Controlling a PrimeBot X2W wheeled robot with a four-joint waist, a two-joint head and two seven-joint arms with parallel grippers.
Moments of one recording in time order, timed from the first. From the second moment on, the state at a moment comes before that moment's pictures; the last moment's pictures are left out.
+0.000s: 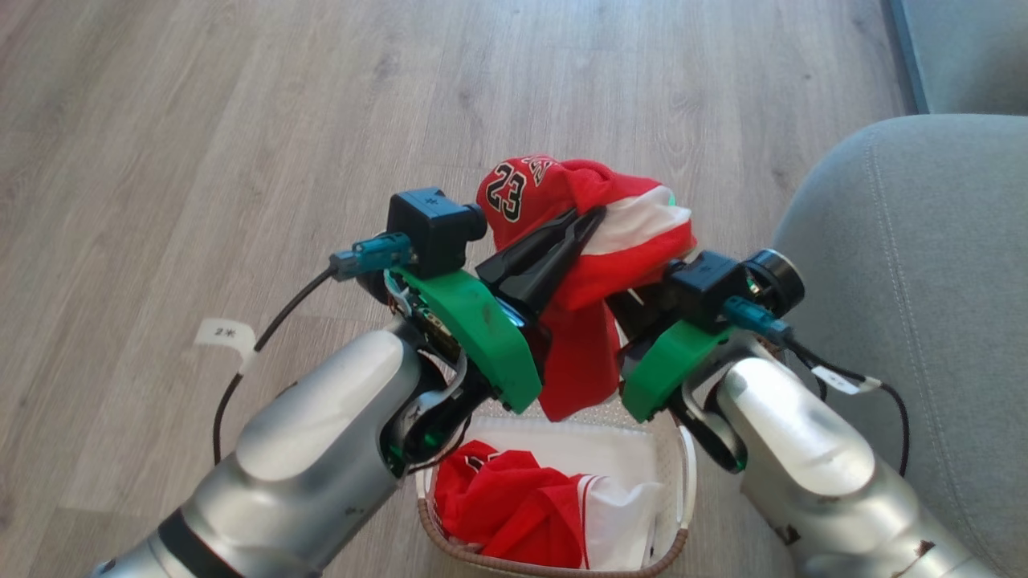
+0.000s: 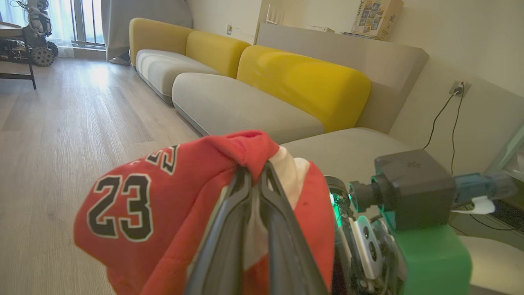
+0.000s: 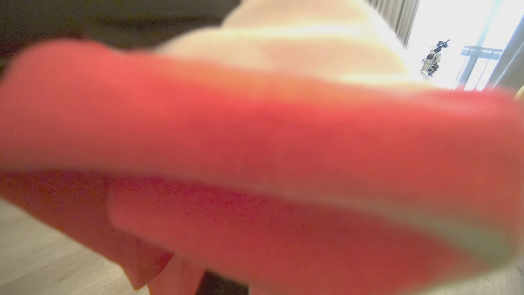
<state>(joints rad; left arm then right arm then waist) -0.67 0.22 -0.90 0.17 -0.83 -0.02 -0.04 -0.54 -0.14 0.61 0.50 0.31 0.12 -0.26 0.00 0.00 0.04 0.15</state>
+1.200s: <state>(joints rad) -0.60 0.29 -0.90 0.16 -0.78 0.04 -0.12 -0.31 -0.19 0.23 0.15 0.25 0.12 -0.26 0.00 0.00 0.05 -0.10</state>
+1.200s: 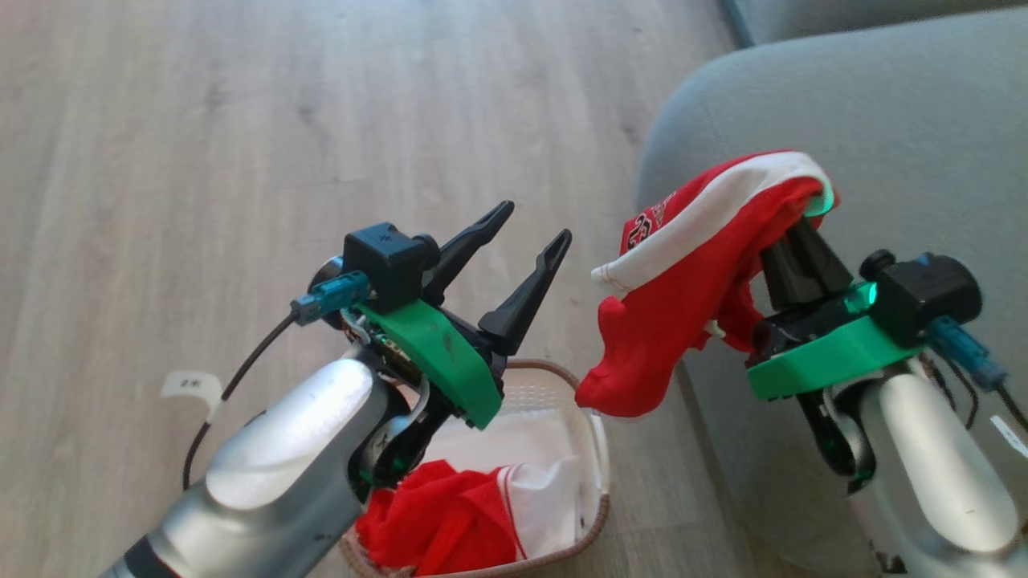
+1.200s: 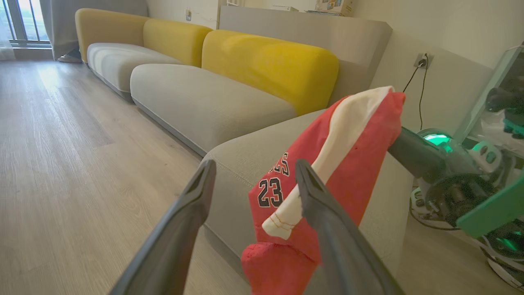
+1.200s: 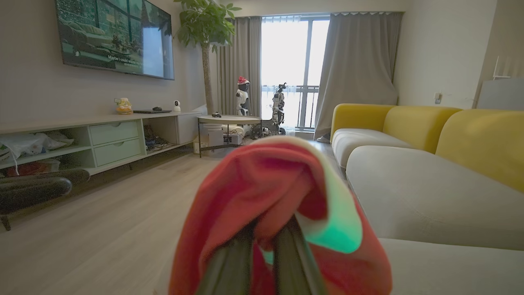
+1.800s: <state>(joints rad) -0.61 0.32 -0.92 0.15 -0.73 0.05 -0.14 -0.27 -0.22 0.16 -0.01 0.23 0.12 -0.26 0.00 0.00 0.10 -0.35</state>
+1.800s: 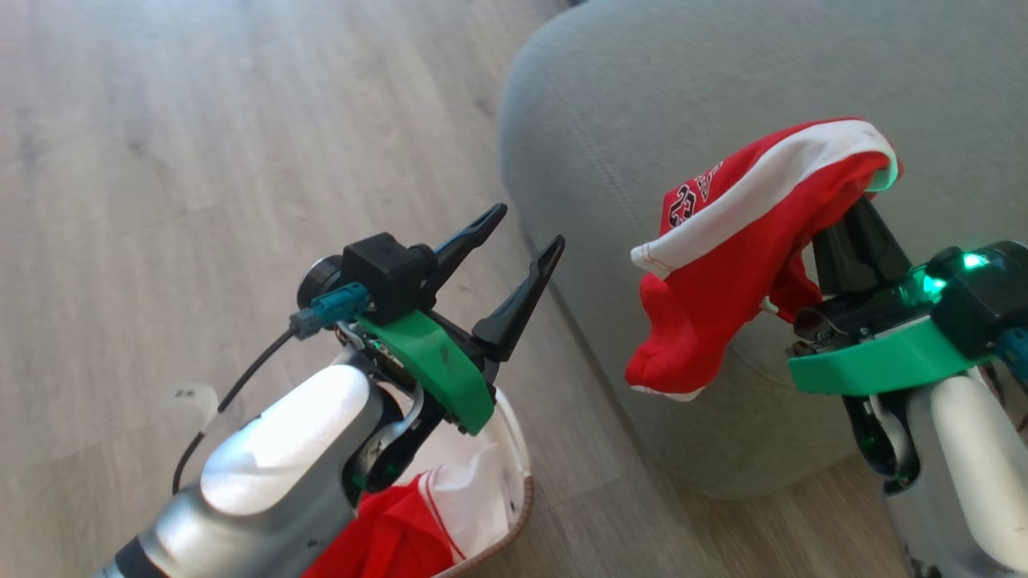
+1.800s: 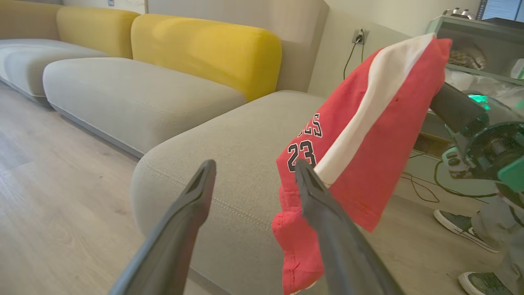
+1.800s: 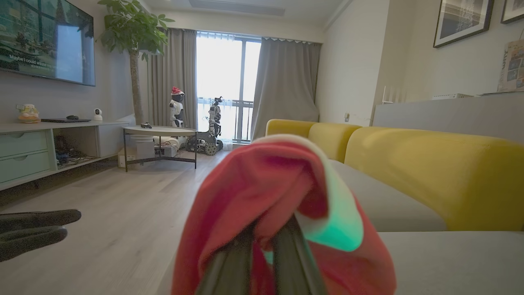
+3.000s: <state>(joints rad) -0.73 0.34 -0.94 0.12 -0.71 0.04 -0.06 -0.75 -0.48 0.23 0.21 0.39 0.12 -0.26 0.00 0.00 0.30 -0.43</state>
